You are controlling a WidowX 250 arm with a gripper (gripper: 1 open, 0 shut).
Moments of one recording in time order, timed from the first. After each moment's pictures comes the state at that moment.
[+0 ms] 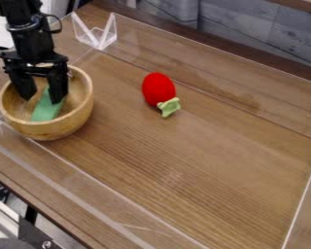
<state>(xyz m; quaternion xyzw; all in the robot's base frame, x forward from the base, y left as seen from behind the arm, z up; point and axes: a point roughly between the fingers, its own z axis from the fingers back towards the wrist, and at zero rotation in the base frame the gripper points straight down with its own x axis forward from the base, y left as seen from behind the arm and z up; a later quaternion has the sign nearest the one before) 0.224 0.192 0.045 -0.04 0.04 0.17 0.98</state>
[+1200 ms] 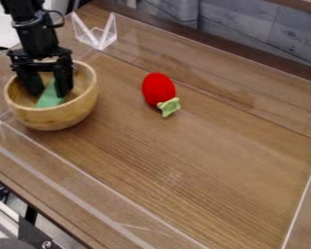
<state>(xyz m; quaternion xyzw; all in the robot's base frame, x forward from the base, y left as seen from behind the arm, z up) 0.240 0.205 0.038 -0.06 0.03 0.17 0.98</state>
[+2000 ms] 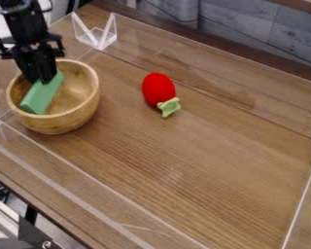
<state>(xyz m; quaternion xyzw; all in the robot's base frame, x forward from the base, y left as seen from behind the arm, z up) 0.238 0.208 0.065 -0.08 0.02 0.19 0.98</state>
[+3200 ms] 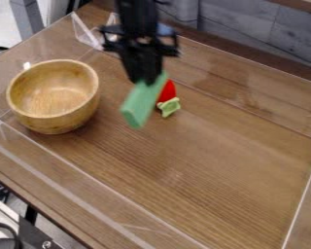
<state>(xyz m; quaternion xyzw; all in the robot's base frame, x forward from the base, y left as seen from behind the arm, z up) 0.280 0.033 0.105 -0.08 -0.01 0.07 0.99</state>
